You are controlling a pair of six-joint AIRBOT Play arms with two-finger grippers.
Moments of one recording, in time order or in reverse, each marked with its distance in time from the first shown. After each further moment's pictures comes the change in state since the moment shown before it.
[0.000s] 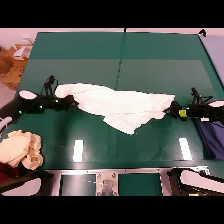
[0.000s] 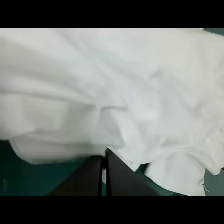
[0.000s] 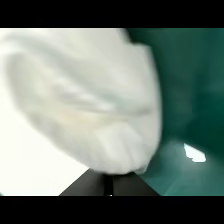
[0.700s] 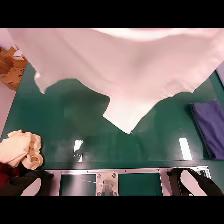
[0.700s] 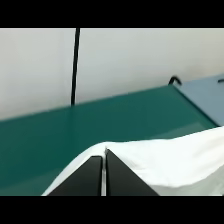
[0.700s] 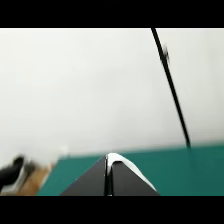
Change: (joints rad) left arm -0.002 0.356 1.146 0.391 -0.301 -0.282; right arm -0.002 0.423 1.040 0.090 -0.026 0.278
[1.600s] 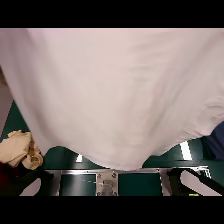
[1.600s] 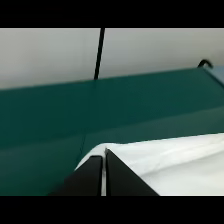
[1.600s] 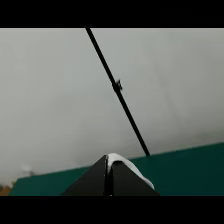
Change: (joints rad) left arm 0.000 -0.056 -0.285 0.100 0.095 0.008; right arm 0.058 -0.248 0.115 -0.225 -0.060 0.106
